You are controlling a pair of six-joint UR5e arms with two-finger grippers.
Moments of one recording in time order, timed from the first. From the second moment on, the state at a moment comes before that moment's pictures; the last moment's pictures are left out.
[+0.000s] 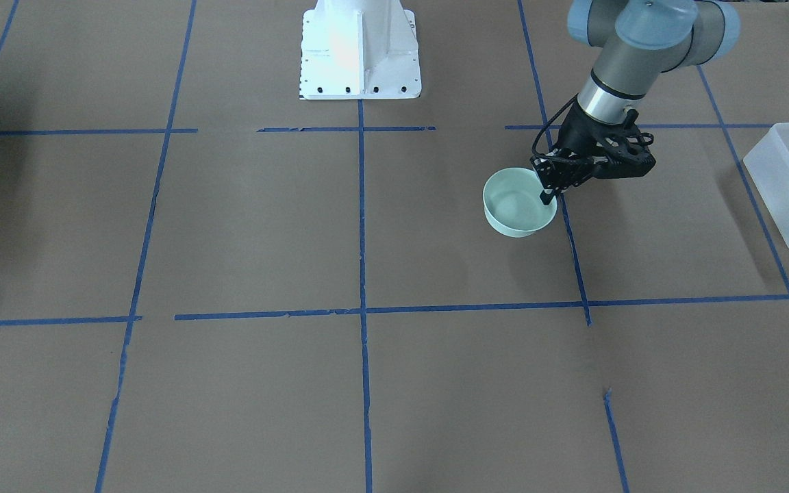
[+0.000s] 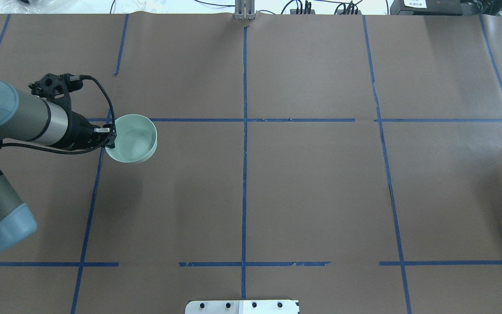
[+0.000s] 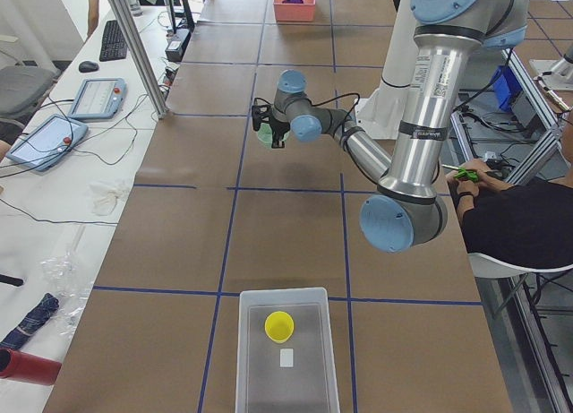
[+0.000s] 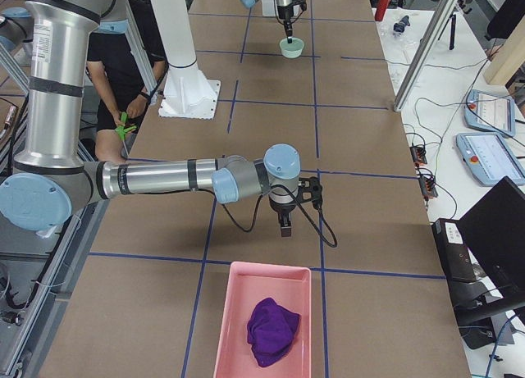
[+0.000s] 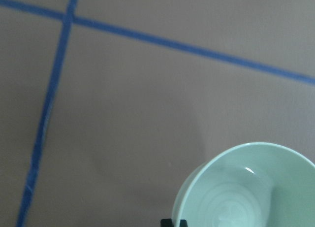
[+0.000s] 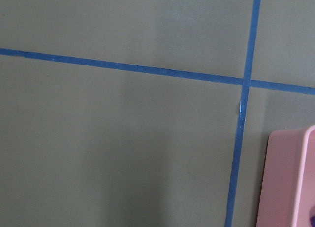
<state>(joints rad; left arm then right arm) -0.76 -1.77 -1.97 -1.88 -1.96 -1.27 1.42 -1.73 1.81 -1.39 2.36 0.17</state>
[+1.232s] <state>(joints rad) -1.22 -1.59 -1.86 -1.88 -2.11 -0.58 1.60 -1.69 1.80 -1.67 2.37 -0.11</state>
